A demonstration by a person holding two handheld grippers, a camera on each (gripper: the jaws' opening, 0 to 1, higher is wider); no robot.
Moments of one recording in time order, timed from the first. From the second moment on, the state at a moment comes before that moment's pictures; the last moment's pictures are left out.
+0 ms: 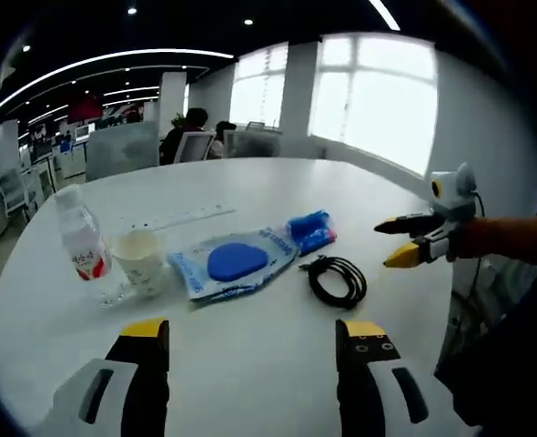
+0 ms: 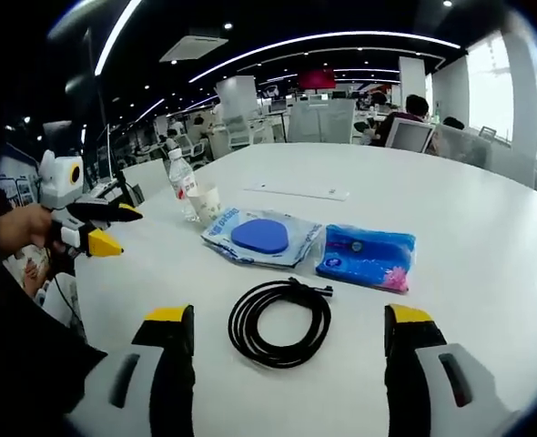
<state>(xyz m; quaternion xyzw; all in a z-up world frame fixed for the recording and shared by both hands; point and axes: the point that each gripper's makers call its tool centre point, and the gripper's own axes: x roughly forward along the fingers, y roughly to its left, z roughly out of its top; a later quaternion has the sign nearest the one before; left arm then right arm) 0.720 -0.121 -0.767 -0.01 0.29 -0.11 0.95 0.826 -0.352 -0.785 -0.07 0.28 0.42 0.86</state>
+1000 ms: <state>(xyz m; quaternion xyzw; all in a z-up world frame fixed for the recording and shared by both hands) 0.690 -0.089 -0.743 -0.01 0.30 -0.12 0.95 0.810 -0.367 -0.755 -0.08 0.28 0.42 0.86</state>
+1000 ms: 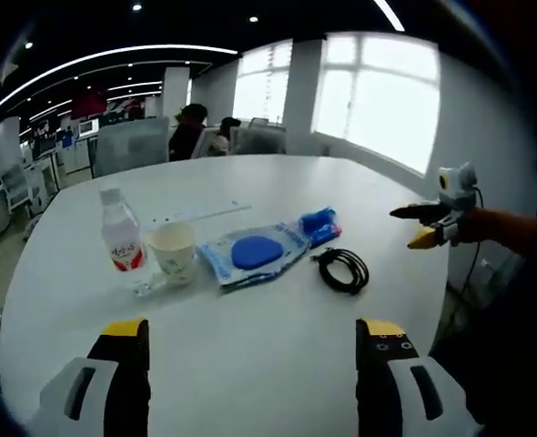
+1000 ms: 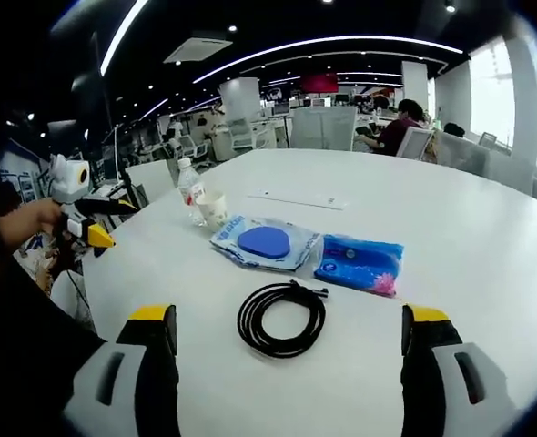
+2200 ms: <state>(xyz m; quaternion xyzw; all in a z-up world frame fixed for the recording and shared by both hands) 0.684 -0.092 -0.733 -0.01 0.31 -0.12 0.94 0.809 -0.373 -0.757 -0.10 0.29 0.42 0.85</state>
